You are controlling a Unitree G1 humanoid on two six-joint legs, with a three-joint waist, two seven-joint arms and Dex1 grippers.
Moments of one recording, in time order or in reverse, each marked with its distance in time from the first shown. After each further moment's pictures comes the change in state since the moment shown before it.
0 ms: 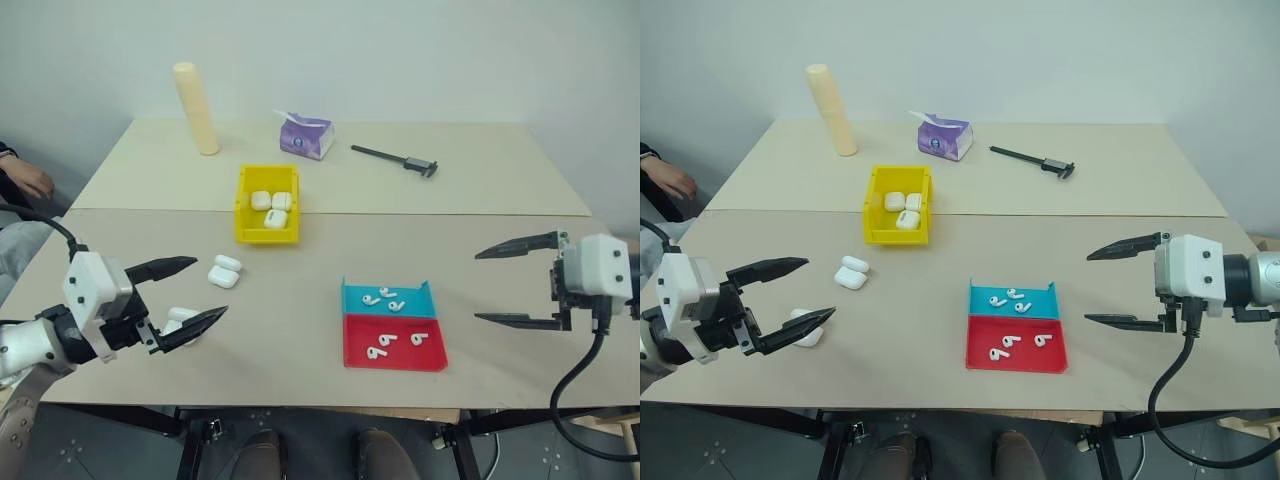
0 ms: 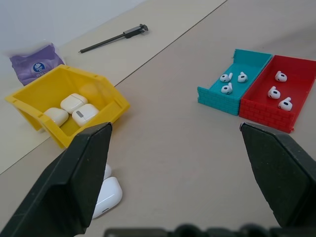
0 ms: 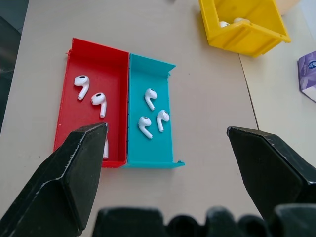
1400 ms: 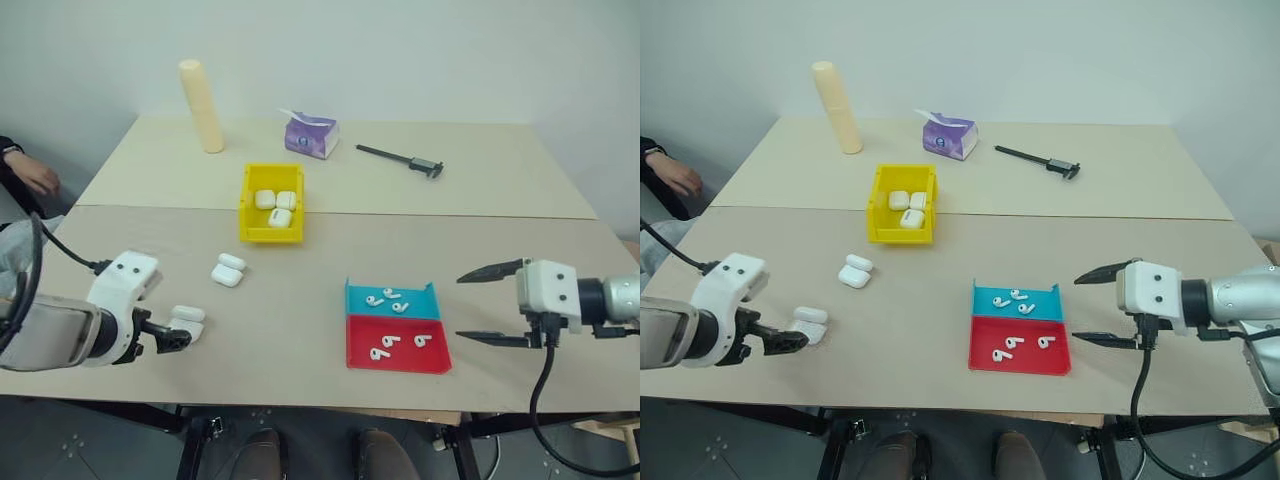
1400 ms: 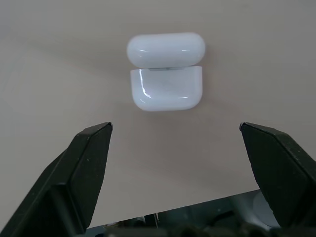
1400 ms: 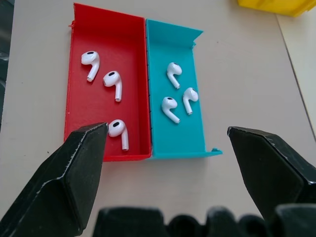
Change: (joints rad) left arm -0.391 0.654 -0.527 0.213 -1.289 0.779 1.436; right arm 0.096 0.014 0.123 -0.052 -0.096 0.052 -0.133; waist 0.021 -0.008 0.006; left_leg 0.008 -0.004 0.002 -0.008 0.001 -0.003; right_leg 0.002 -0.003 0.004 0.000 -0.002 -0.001
